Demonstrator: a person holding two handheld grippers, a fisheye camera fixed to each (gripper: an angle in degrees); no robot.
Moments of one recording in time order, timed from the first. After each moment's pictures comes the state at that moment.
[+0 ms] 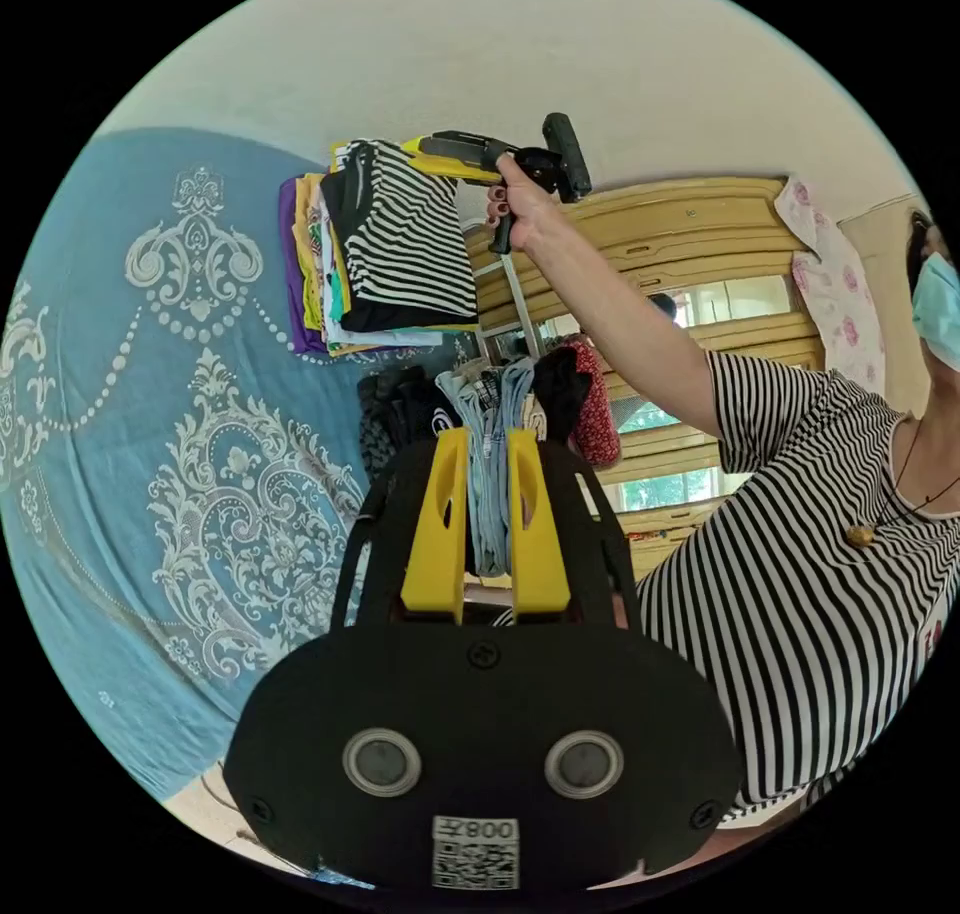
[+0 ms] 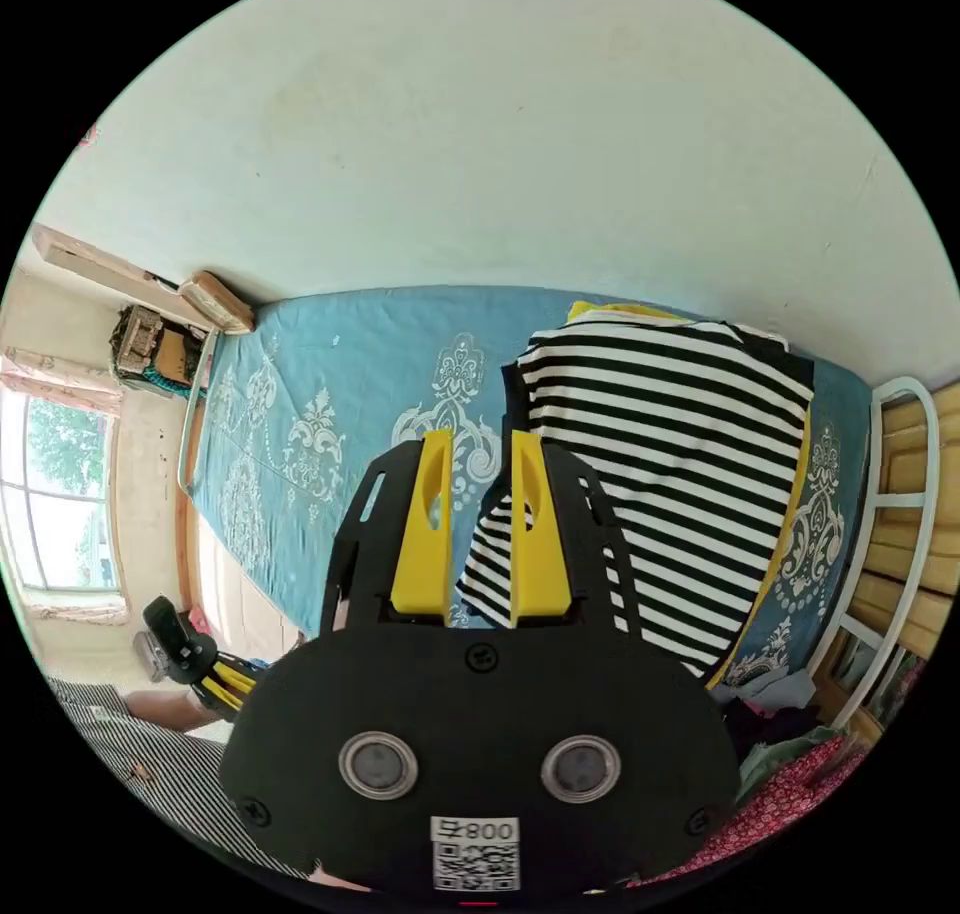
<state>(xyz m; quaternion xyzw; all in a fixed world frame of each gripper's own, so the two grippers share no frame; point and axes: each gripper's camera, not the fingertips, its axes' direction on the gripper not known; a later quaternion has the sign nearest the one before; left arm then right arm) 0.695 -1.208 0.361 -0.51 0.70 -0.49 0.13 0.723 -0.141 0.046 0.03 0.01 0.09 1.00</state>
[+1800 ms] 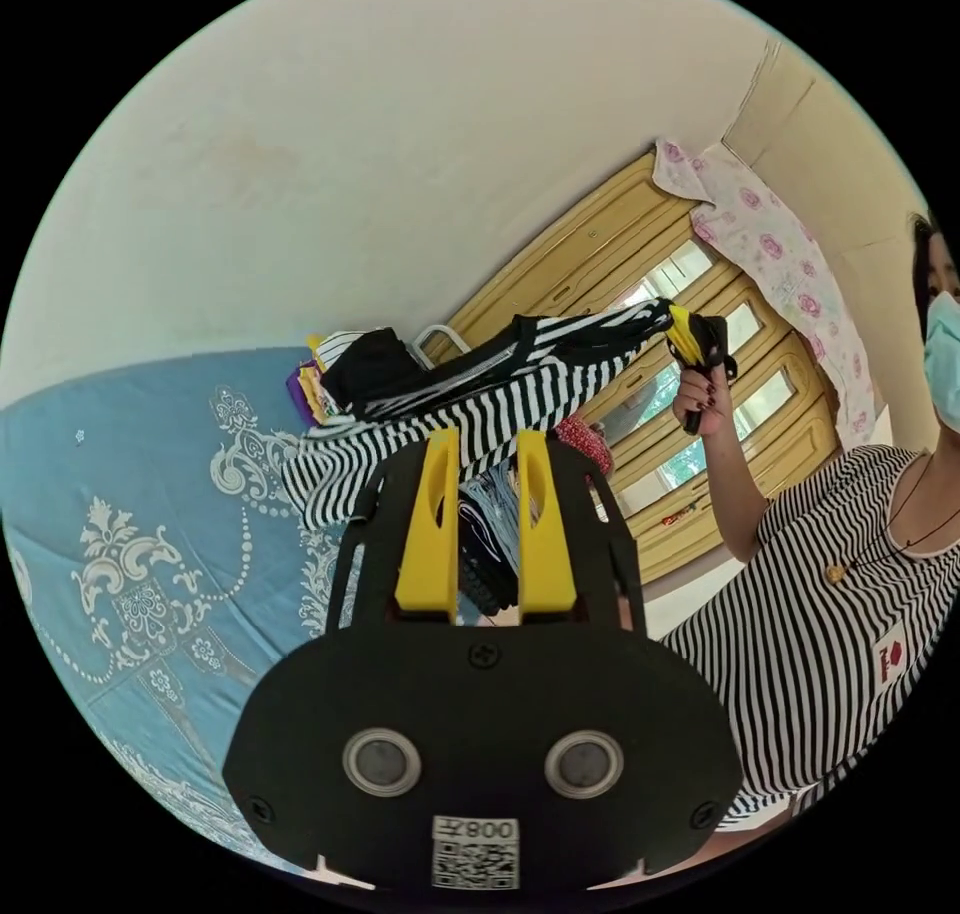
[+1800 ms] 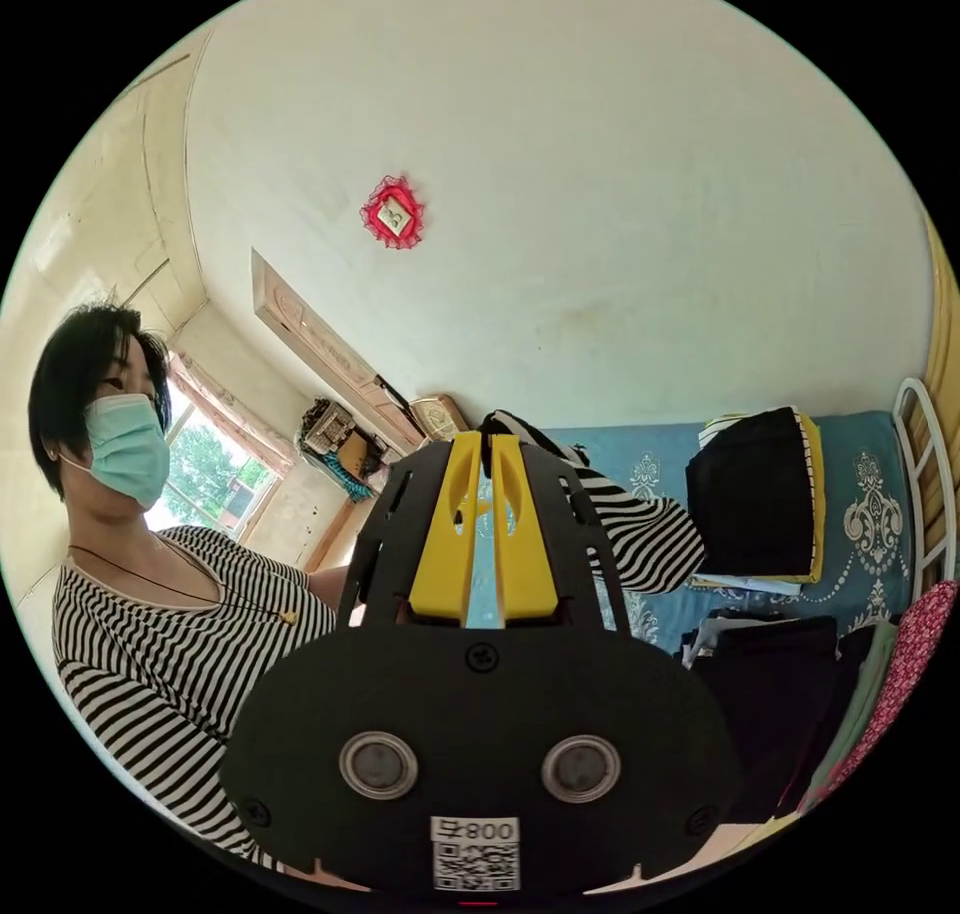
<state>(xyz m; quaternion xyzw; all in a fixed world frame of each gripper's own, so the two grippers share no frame) 0.418 -1.165 0.373 -0.38 0.73 -0.48 0.31 0.403 0.219 -0.035 0.31 -0.18 0.03 0.93</state>
